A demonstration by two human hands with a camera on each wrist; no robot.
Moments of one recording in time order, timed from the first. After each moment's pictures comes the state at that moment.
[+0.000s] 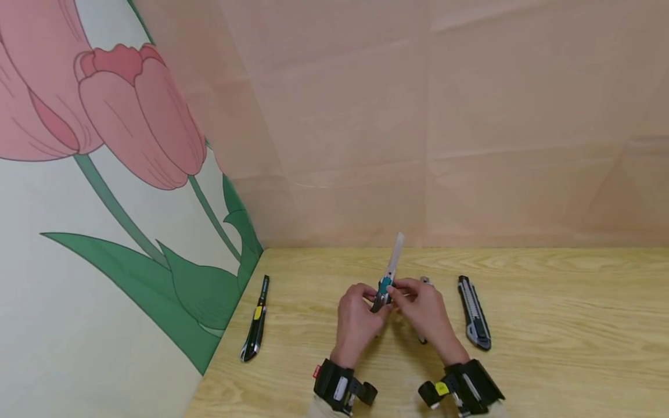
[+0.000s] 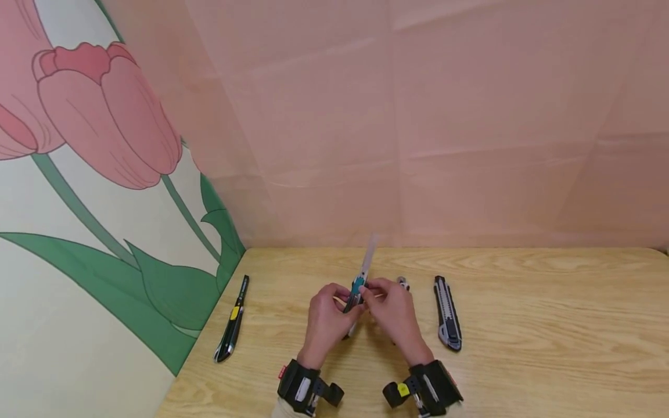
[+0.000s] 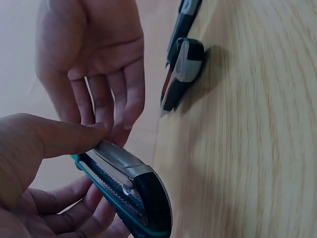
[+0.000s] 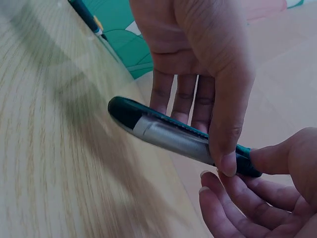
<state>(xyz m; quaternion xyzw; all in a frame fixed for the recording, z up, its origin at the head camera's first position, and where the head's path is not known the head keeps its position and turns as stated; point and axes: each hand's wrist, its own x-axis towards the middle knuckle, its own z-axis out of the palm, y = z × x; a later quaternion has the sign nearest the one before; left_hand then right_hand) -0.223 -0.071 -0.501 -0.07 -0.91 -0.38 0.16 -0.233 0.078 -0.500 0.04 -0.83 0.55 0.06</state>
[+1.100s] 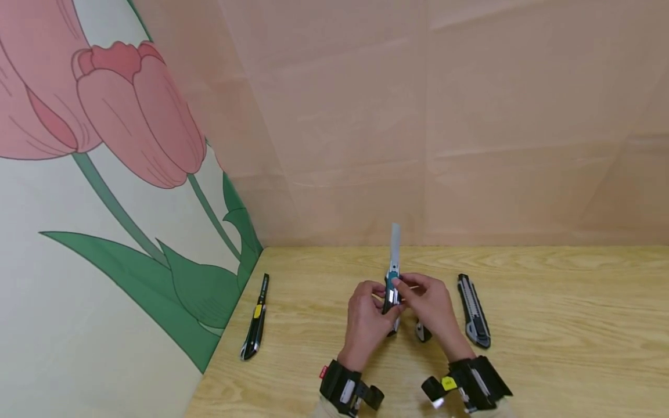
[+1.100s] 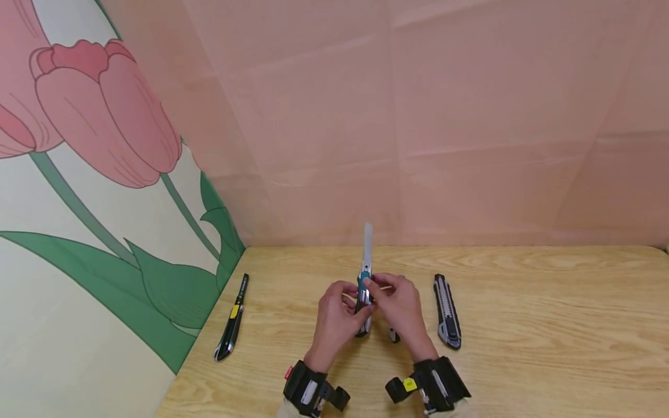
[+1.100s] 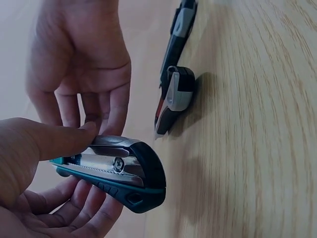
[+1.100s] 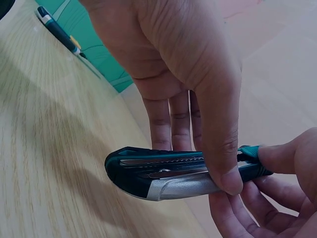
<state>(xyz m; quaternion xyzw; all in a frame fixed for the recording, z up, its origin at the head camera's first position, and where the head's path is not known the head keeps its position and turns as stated) -0.217 -0.055 -0.498 -0.09 -0.88 -0.44 0.13 -0.234 0.087 -0.496 0.01 -0.80 0.60 0.05</state>
